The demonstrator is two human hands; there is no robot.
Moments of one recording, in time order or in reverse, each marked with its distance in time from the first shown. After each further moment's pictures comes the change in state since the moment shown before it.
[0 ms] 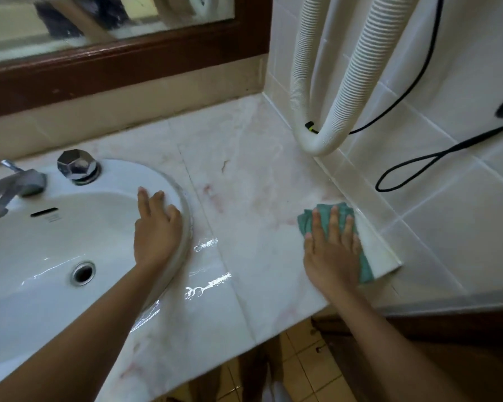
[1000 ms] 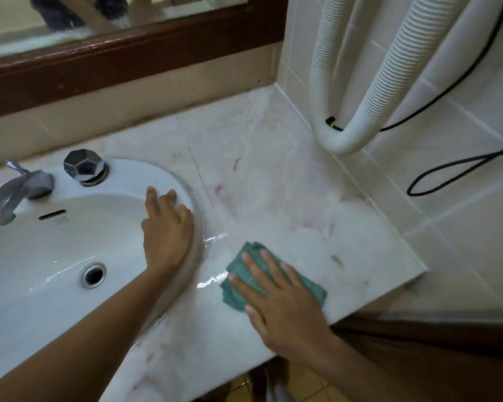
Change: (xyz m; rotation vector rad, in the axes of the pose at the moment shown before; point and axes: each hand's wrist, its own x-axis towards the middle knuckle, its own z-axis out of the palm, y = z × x) left_hand 0.009 -0.003 0.000 0.000 0.020 0.054; right_hand -0.077 -0.070 0.014 -0.010 -0.036 -0.763
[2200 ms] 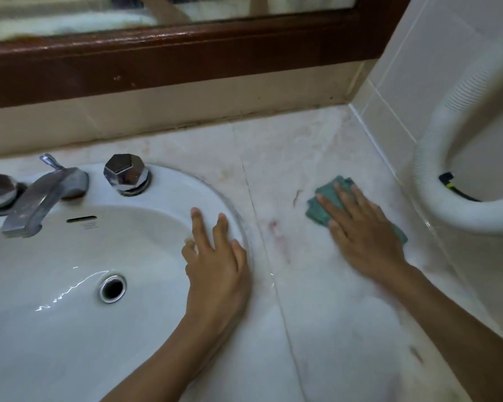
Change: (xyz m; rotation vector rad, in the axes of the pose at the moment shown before) left_hand 0.013 -0.006 0.017 0.073 -0.095 0.014; right_hand 0.182 0.143 -0.029 -0.072 0.012 0.198
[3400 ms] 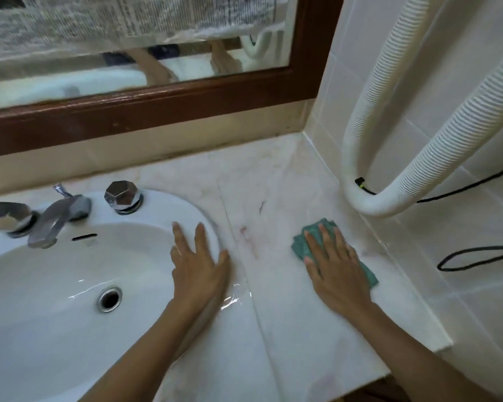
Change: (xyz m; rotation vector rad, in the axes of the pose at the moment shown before) left_hand -0.018 0.017 -0.023 -0.064 -0.044 -0.073; right_hand -0.094 -0.004 0.006 -0.005 0.022 0.166
